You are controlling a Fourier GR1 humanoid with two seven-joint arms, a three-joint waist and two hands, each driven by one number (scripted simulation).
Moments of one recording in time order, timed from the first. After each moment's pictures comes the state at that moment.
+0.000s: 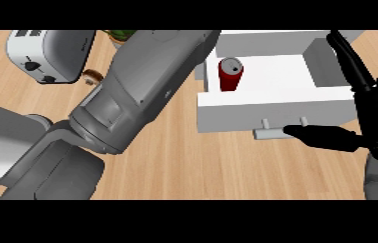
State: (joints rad) left arm -1.64 0.00 -0.28 -0.29 0.59 0.64 -0.02; right arm -0.26 -0.32 0.00 -1.93 0.55 0.08 0.13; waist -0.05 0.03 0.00
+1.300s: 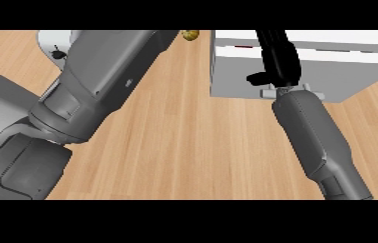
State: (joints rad) left arm -1.54 0.13 -0.28 -0.41 0.54 0.57 0.08; right arm -0.77 -0.18 0.04 -0.82 1.03 -0.49 -0.05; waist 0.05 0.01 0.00
